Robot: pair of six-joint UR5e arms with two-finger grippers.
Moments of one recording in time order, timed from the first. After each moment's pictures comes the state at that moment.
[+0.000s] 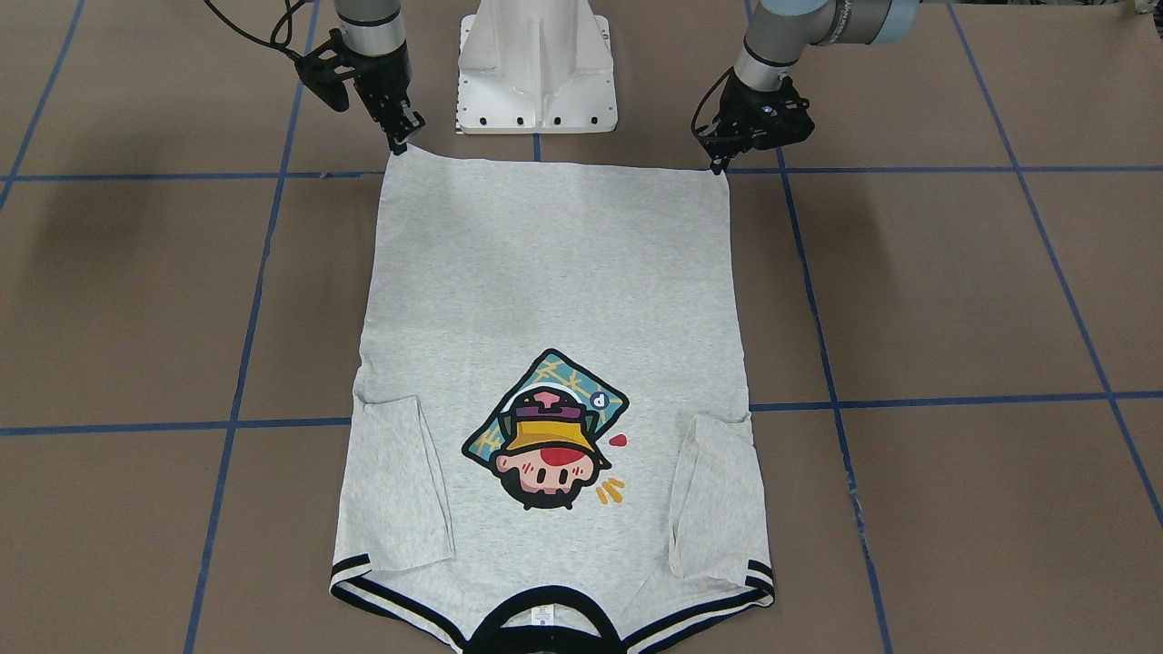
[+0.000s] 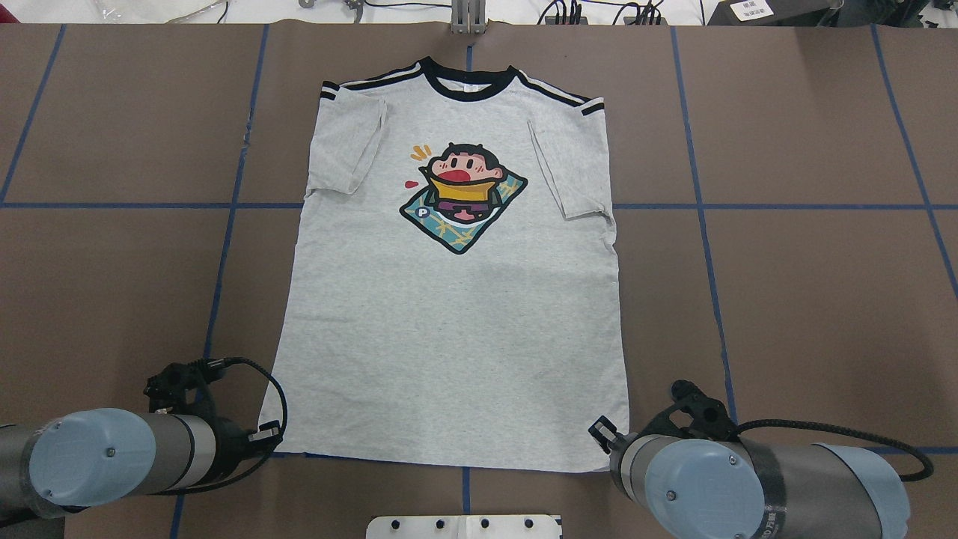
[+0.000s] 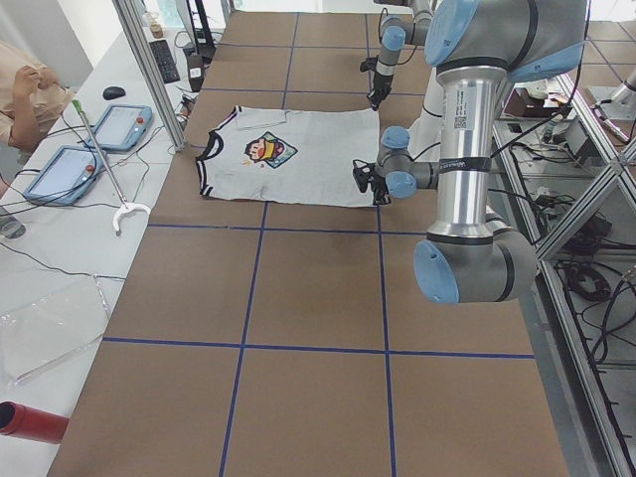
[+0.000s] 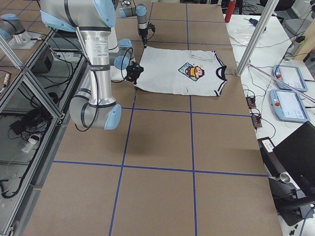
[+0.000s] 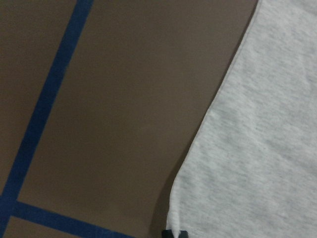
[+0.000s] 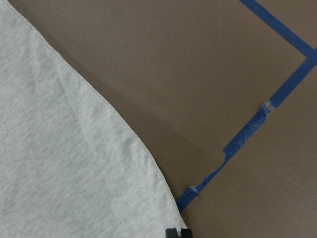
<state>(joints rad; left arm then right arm) -0.19 -1.56 -2.10 -1.96 -1.64 -1.79 0.10 -1.38 2.17 -1.63 1.53 2.33</state>
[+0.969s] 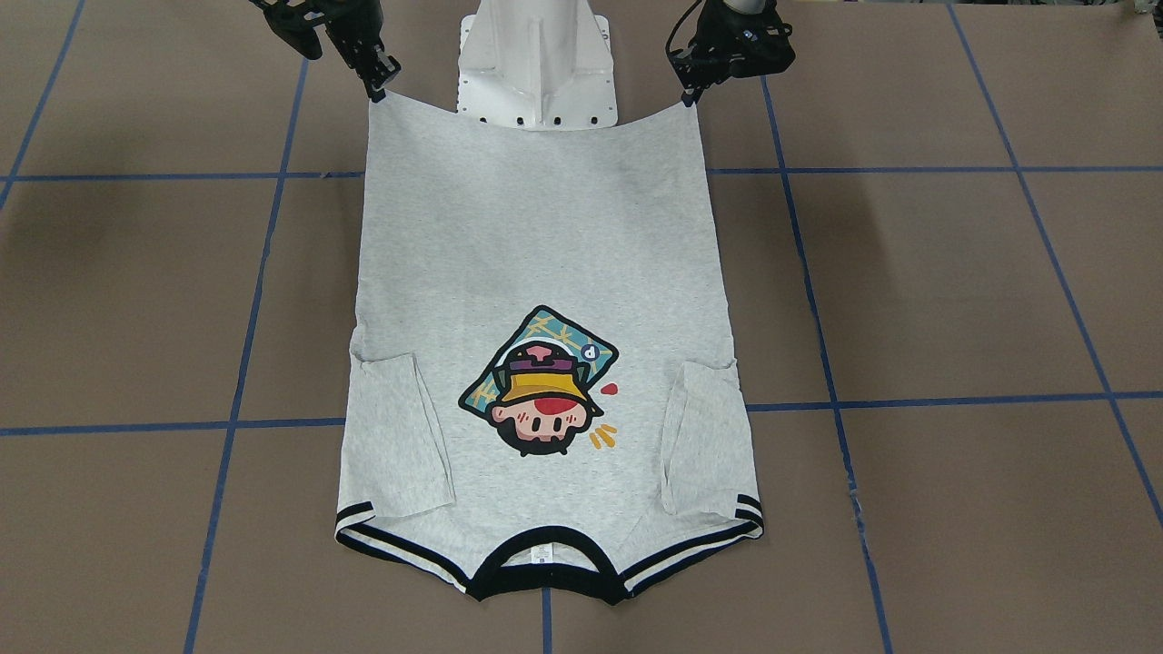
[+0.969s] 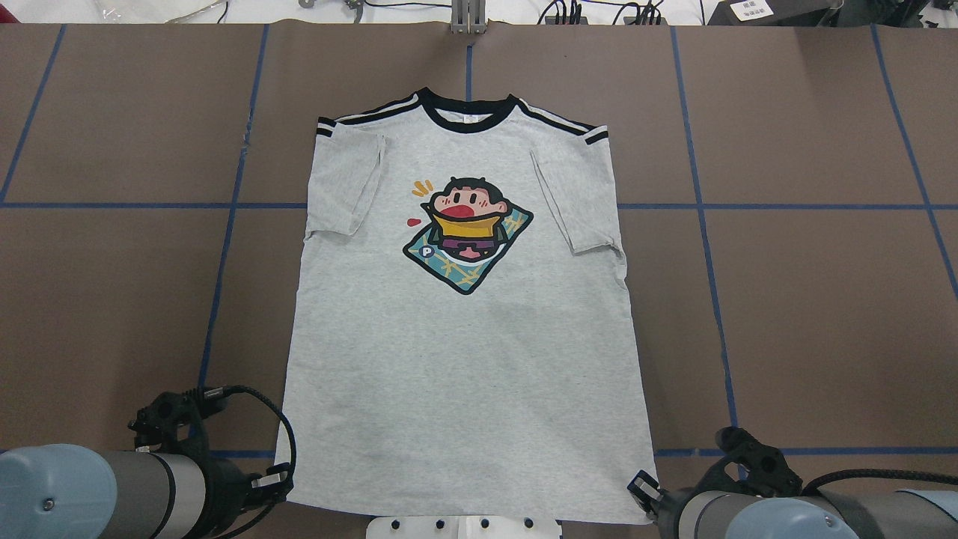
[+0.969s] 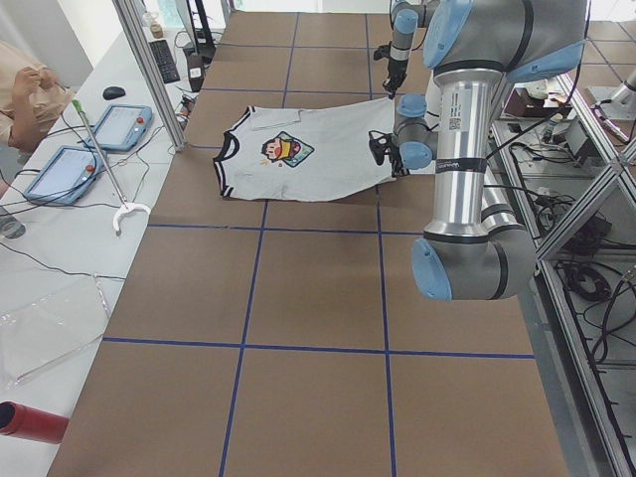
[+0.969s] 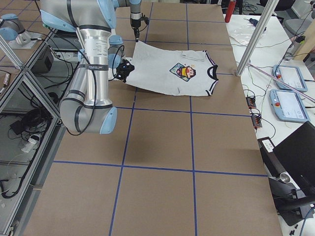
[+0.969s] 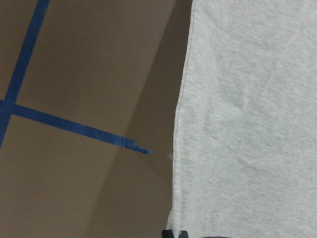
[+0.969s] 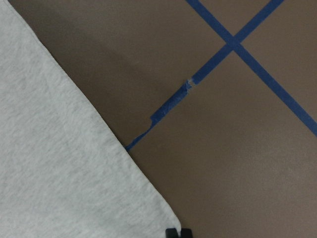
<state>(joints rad) -0.12 -1.57 -2.31 -1.82 -1.66 -1.84 -0.01 -1.52 2.35 -1.65 1.54 2.36</state>
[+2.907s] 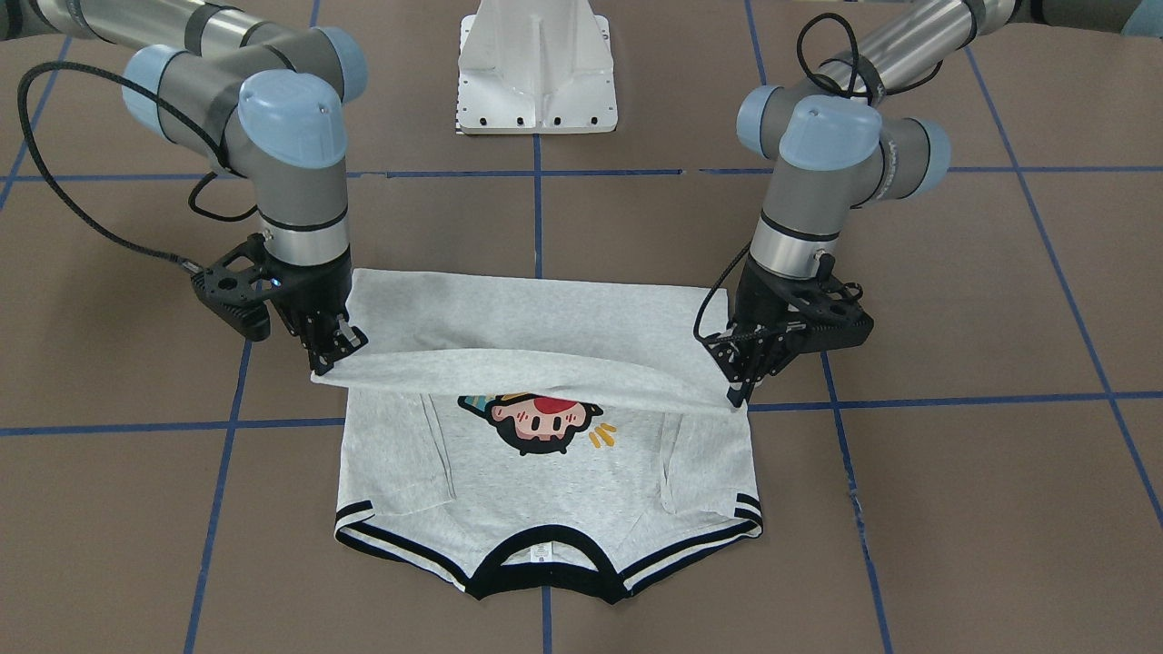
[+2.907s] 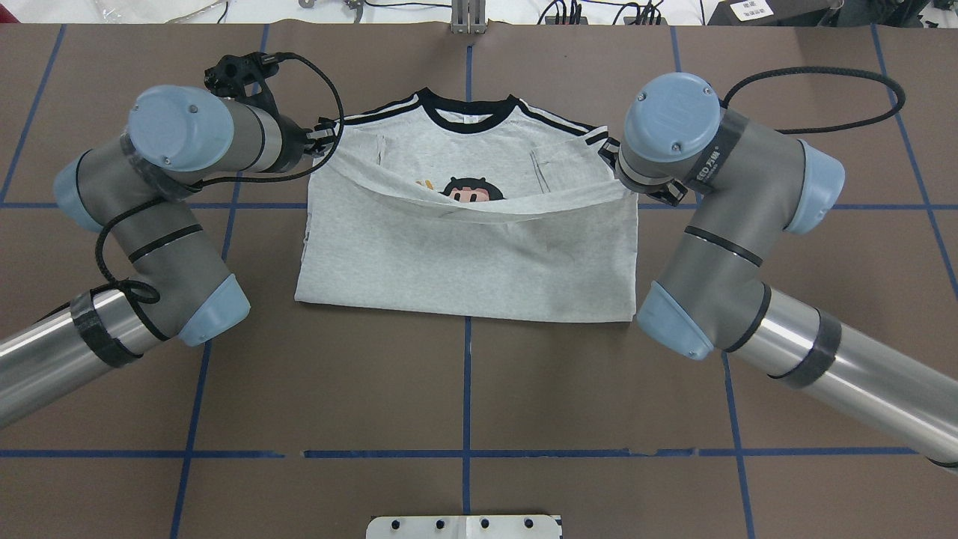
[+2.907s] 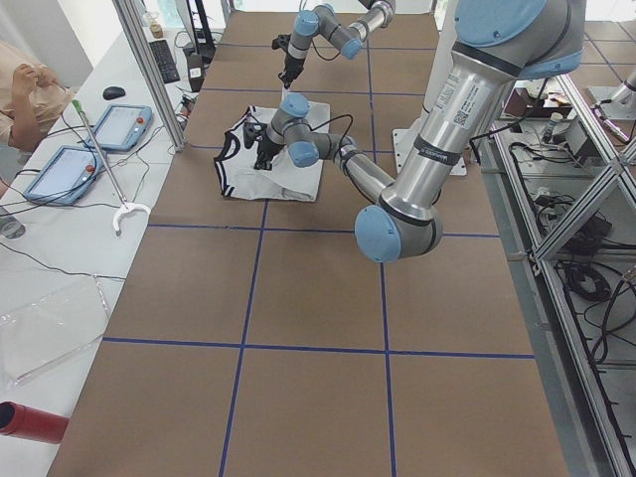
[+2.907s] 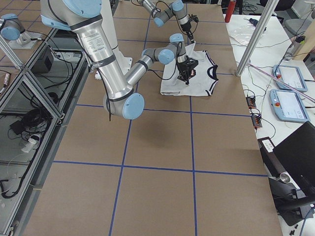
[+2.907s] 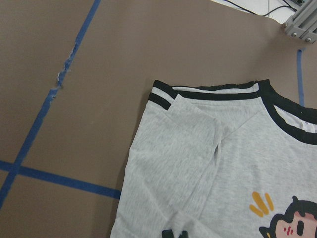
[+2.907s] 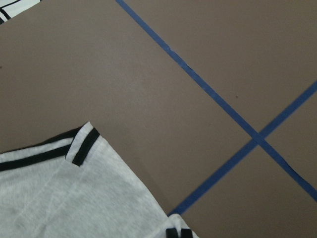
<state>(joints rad) -0.76 -2.12 -1.53 -2.08 -1.66 -1.37 0.72 -0.97 1.65 -1.62 1.65 1.71</state>
